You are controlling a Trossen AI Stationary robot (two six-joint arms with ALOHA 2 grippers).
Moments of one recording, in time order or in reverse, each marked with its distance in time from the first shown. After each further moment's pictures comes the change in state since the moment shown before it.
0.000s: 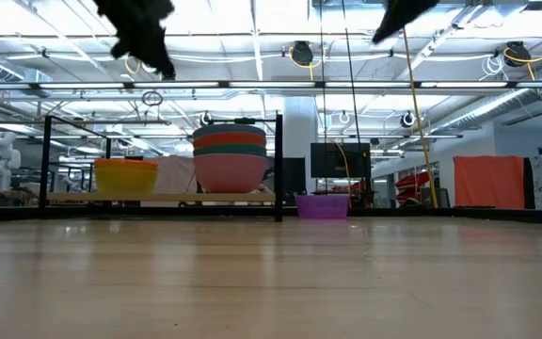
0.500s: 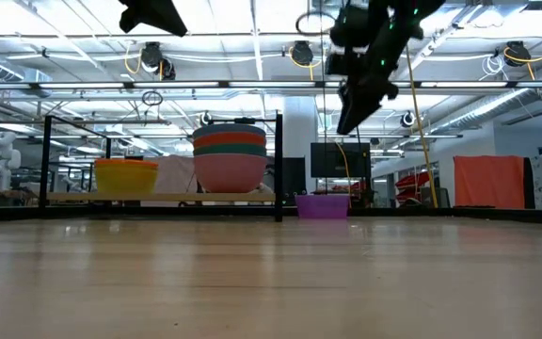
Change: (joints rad) left arm -0.205 -0.009 0.135 -0.001 0.002 -0.061; right arm -0.376 0.330 -0.124 0.274 -0.206 -0.332
